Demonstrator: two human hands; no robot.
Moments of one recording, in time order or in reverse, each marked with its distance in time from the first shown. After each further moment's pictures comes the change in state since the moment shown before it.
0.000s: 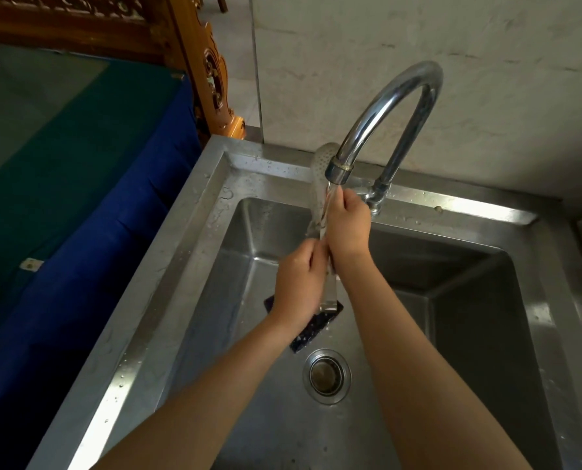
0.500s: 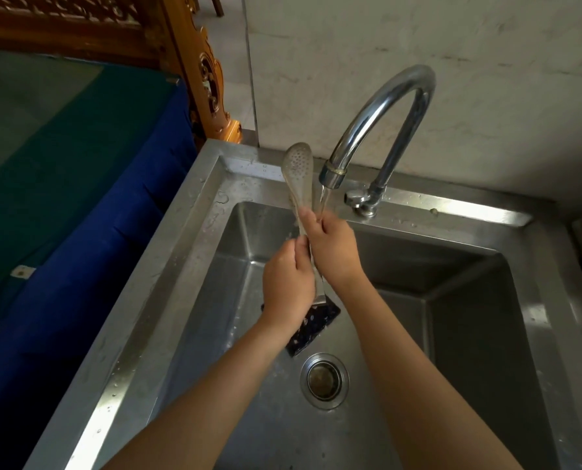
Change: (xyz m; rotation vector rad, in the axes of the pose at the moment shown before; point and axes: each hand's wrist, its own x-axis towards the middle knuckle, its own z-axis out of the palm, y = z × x) left_hand 0.008 -0.001 -0.003 0.171 0.153 0.003; right_hand -0.015 0.011 -0.008 -0.252 -0.252 -0.102
